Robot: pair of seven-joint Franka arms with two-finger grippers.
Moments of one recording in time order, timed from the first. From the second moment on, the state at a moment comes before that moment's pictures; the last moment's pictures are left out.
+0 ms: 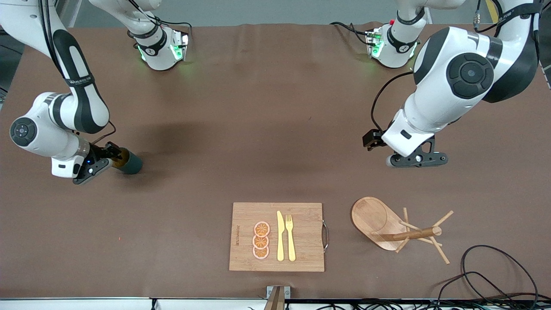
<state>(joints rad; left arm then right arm) -0.26 0.25 -0.14 -1.54 0.00 1.75 -0.41 -0.09 0.32 -0.08 -2.13 0.02 2.36 -0.81</state>
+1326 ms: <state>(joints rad) -0.38 0.29 -0.14 -1.54 0.03 1.78 -0.59 0.28 0.26 -0.05 -2.03 0.08 2.13 -0.15</state>
